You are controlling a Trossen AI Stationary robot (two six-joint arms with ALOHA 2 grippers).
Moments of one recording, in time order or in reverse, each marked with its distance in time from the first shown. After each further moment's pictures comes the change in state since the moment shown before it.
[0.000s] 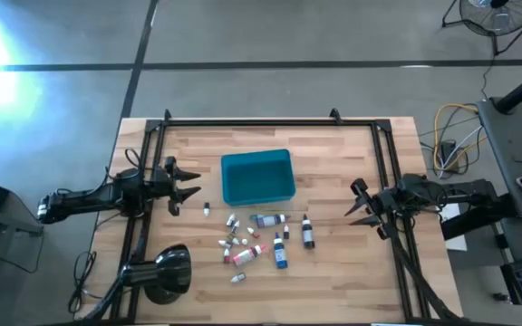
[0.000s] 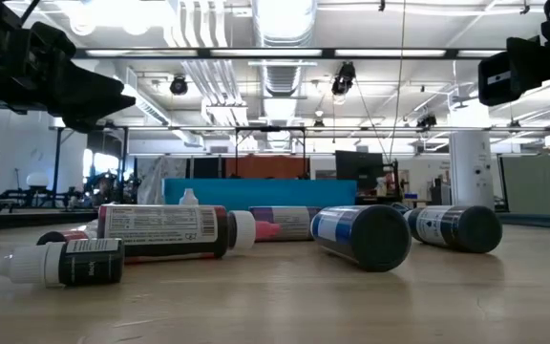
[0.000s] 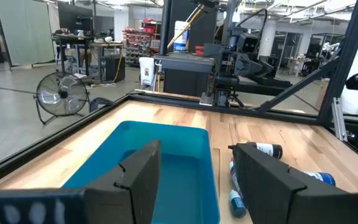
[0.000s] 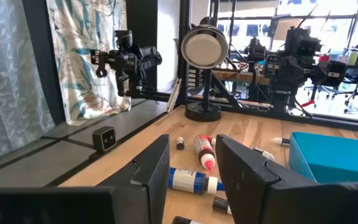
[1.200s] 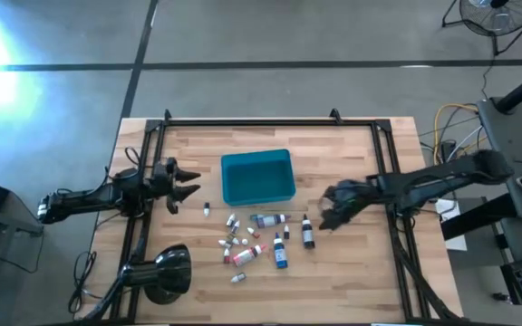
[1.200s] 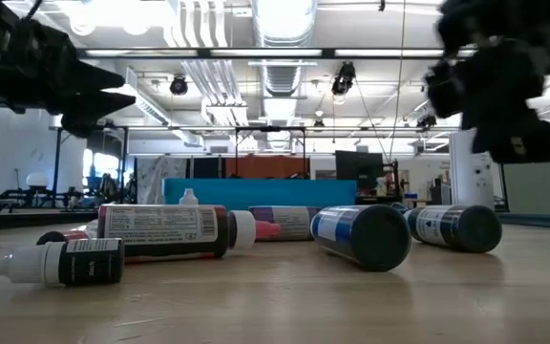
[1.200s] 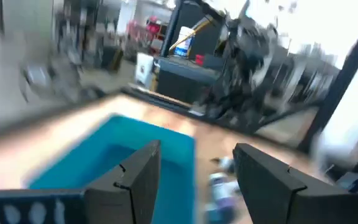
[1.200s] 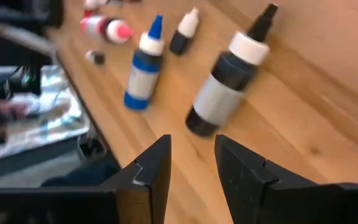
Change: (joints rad) left arm 0.000 0.000 0.000 0.025 -0.006 -0.280; right arm 0.013 1.132 0.543 -0.297 0.076 1.220
